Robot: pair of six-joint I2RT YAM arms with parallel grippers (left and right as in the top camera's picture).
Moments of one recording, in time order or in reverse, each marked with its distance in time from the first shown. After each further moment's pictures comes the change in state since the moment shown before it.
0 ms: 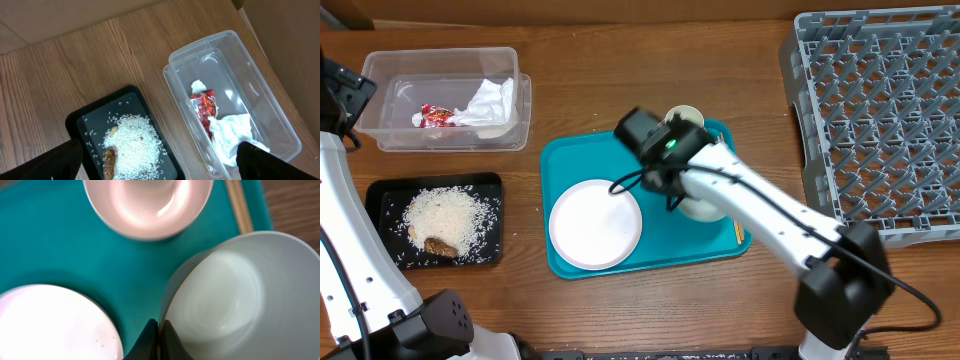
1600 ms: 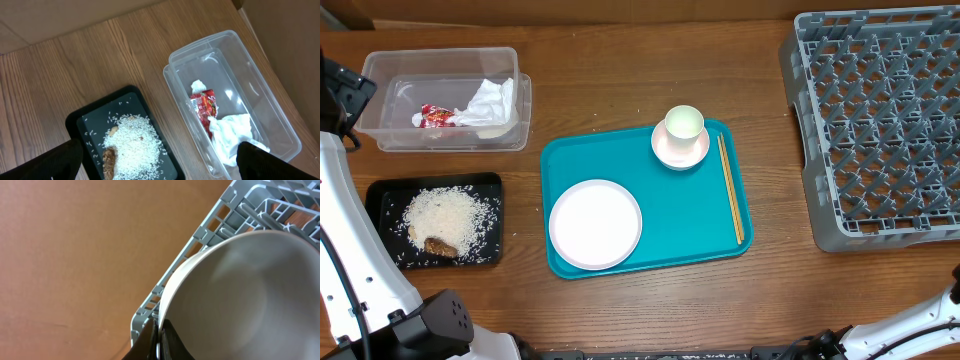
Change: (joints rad) left arm 0.000 0.000 0.000 0.000 0.000 0.000; right arm -1.693 0.216 0.151 0.987 -1.254 -0.396
